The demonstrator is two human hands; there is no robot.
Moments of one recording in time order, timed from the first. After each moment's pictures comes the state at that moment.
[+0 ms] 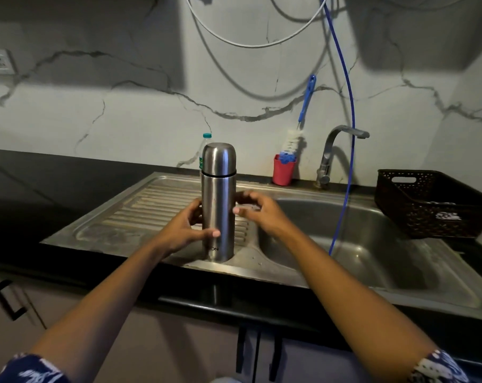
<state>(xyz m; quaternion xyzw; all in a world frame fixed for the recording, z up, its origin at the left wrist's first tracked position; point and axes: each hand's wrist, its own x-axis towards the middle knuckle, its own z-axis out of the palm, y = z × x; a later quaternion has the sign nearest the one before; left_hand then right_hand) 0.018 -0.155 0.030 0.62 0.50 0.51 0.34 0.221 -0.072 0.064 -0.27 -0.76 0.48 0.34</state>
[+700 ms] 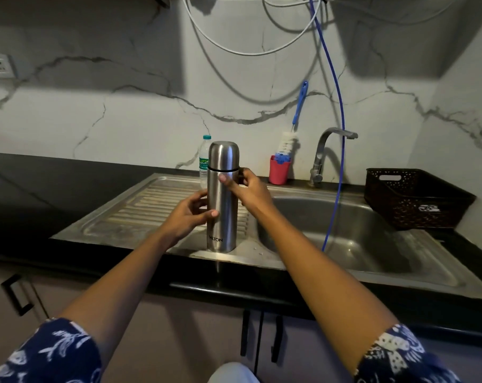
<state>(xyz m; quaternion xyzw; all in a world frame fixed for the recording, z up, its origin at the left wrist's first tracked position) 0.018 -0.160 0.036 0.58 0.49 0.56 0.34 0.189 -0.115 0.100 -0.35 -0.75 0.38 0.42</state>
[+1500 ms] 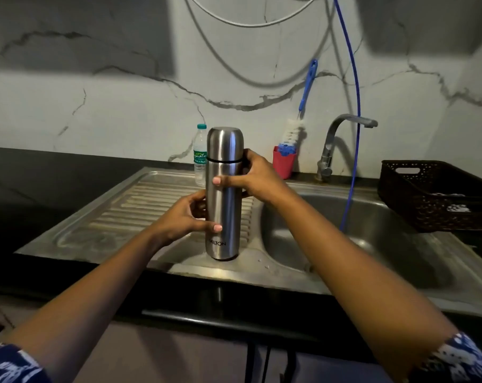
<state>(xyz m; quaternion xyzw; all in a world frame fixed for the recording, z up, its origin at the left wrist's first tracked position) 0.003 -0.126 0.043 0.61 0.48 0.49 0.39 0.181 -0.066 0.121 -0.32 -0.78 0.40 0.36</state>
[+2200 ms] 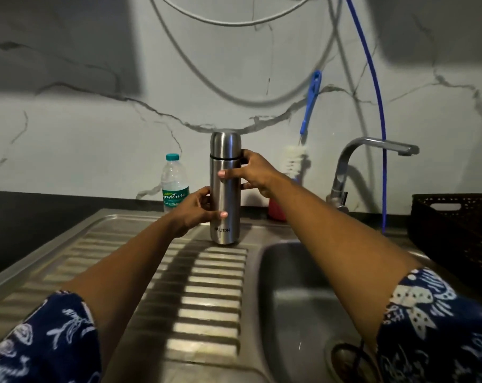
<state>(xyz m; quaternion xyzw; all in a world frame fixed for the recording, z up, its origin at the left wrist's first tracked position) -0.033 0.120 0.055 0.59 0.52 0.48 0.39 0.130 0.173 0.134 -0.32 -0.75 0.46 0.37</state>
